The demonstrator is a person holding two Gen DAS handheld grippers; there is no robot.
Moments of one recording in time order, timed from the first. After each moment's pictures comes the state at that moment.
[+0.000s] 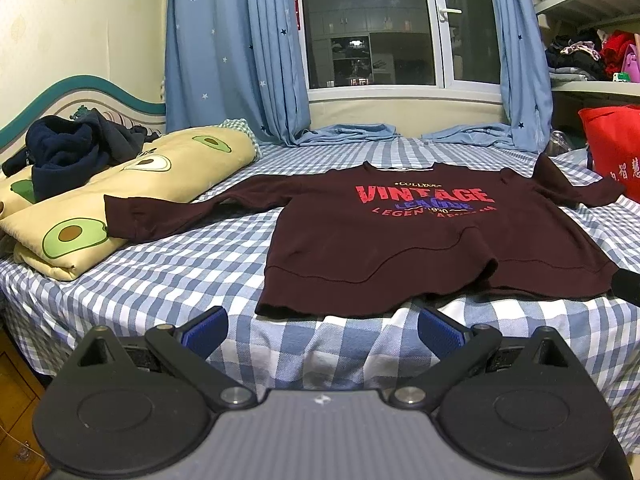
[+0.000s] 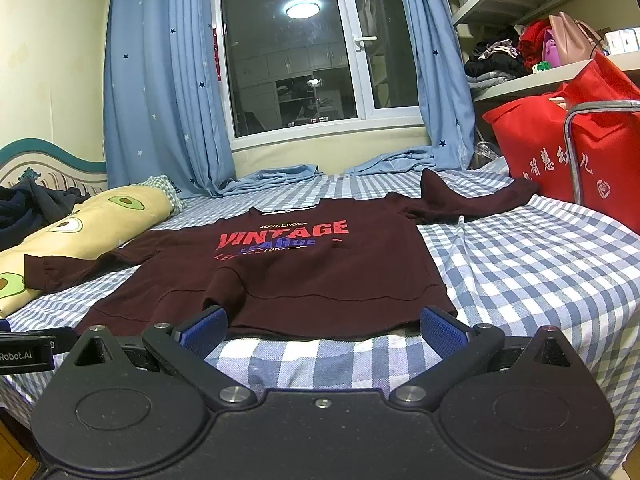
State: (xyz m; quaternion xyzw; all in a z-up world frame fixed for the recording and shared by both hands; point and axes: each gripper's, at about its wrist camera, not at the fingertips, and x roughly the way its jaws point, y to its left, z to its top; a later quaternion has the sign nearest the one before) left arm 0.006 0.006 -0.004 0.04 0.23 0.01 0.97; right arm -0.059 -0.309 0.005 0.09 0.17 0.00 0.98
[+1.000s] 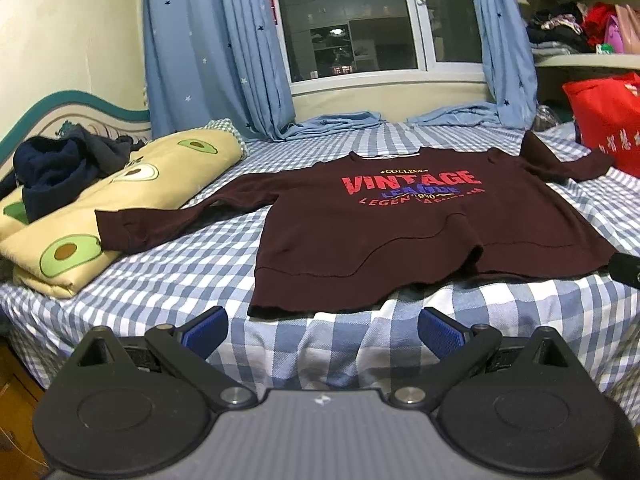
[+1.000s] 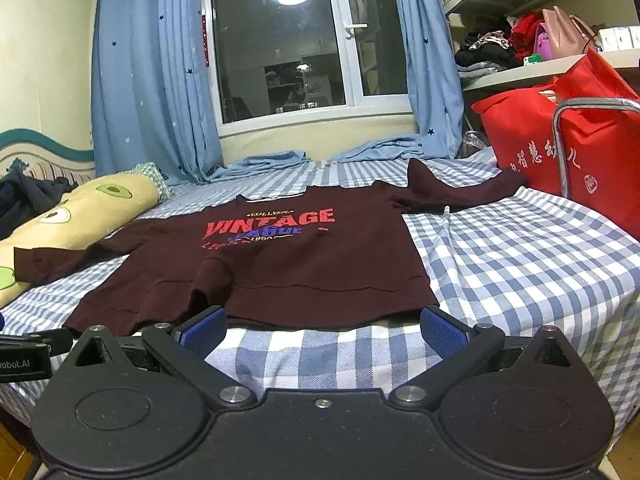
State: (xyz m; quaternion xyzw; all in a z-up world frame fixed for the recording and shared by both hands) left arm 0.004 -0.013 0.005 0.09 0.25 0.00 0.96; right arm -0.061 -0.313 0.014 0.08 0.20 -0.02 0.98
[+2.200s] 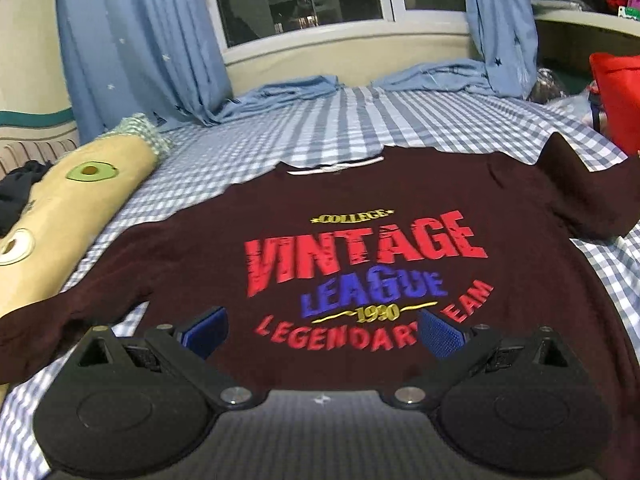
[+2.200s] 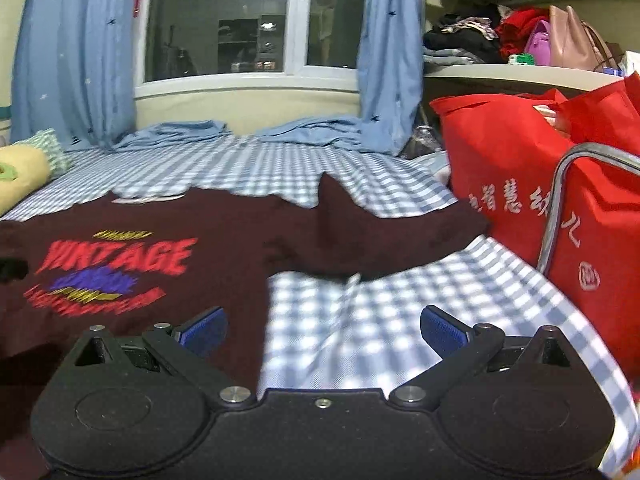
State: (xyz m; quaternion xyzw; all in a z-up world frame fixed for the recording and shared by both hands) left arm 0.324 -0.155 0.028 0.11 0.34 -0.04 0.93; right arm 0.189 -0.463 0.034 0.01 0.26 -0.11 0.96
